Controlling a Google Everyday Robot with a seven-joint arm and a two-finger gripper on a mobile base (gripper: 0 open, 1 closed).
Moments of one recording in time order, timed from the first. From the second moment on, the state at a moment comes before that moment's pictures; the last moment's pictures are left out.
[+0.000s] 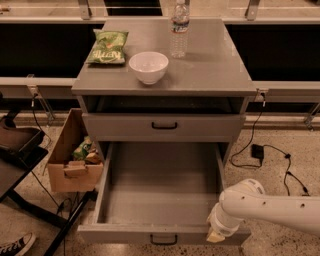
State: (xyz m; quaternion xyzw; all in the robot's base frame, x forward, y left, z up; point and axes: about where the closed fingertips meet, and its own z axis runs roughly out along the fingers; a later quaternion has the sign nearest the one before) arm 0.414 -0.196 0.407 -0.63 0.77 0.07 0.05
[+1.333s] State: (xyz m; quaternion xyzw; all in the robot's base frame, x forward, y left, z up) arm 0.399 -0.202 0.411 -0.61 0.79 0.05 0.06
